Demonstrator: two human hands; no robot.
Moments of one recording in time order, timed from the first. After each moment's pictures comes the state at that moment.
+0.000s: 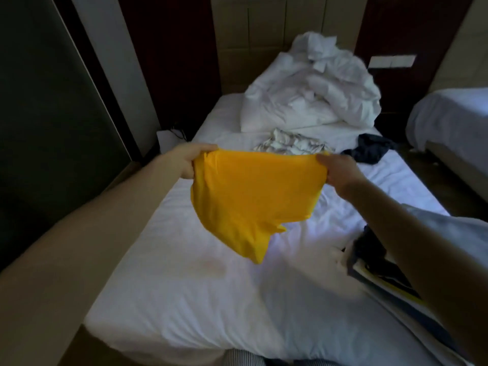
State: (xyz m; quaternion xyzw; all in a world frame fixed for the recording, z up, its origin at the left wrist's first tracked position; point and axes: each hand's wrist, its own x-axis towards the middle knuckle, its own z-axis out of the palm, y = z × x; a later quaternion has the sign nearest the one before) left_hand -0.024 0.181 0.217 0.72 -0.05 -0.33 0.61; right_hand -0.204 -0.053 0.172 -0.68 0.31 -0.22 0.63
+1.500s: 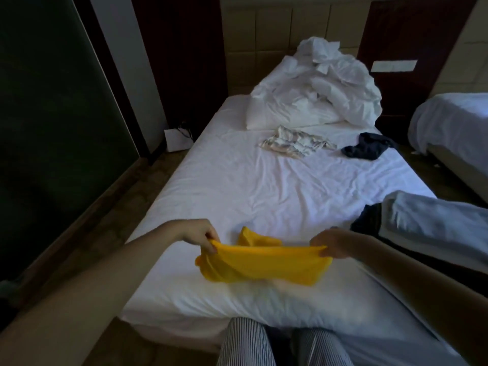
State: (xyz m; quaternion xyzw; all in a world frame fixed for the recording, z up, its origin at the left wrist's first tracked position) left_hand -0.085 0.273 0.065 0.82 -0.43 -0.38 0.07; right_hand -0.294 -0.015 0.053 -0.96 0.02 0.28 -0.03
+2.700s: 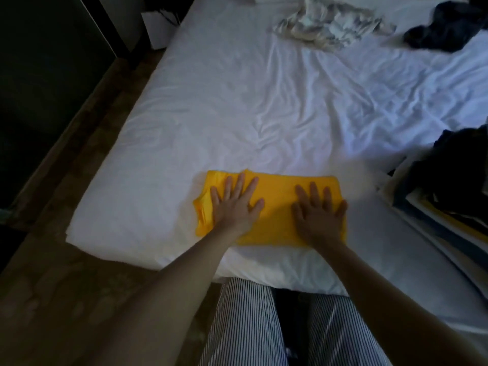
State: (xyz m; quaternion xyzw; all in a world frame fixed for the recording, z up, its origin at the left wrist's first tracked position) left_hand -0.118 0.188 -0.156 0.95 -0.27 -0.14 0.06; right_hand -0.235 0.034 -0.161 -0.94 0.30 0.08 0.12
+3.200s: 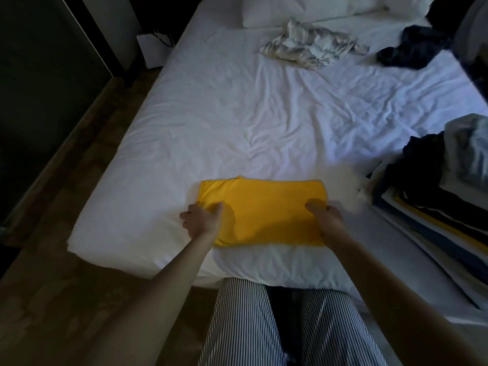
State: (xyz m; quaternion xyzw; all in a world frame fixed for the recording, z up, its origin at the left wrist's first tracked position) left_hand -0.118 0.219 -0.127 0.94 0.14 -0.17 0.27; right_hand -0.252 0.012 -0.121 -0.61 0.56 -0.03 0.56
